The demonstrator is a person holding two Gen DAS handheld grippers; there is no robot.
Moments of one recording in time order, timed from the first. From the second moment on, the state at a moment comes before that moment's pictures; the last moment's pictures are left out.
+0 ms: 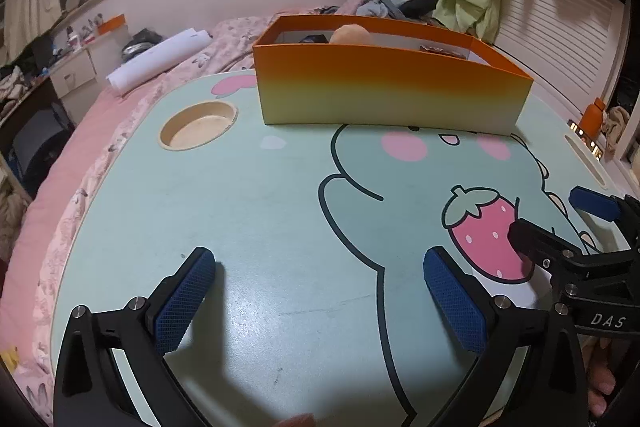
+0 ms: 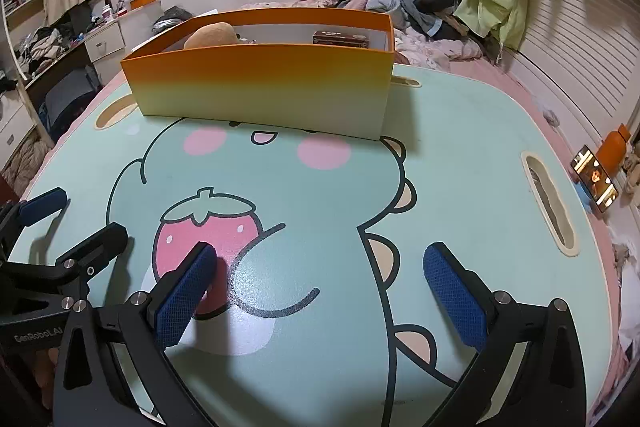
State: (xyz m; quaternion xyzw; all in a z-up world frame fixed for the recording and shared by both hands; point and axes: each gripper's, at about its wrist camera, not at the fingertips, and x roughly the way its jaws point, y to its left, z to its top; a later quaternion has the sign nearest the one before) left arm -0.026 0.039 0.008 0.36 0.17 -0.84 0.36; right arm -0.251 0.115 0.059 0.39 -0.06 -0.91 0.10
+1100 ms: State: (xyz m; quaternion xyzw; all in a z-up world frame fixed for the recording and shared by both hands) left arm -0.028 0.039 0.008 0.36 0.17 -0.85 0.36; right arm -0.250 0.114 0.059 0.39 -0.06 -0.91 0.10
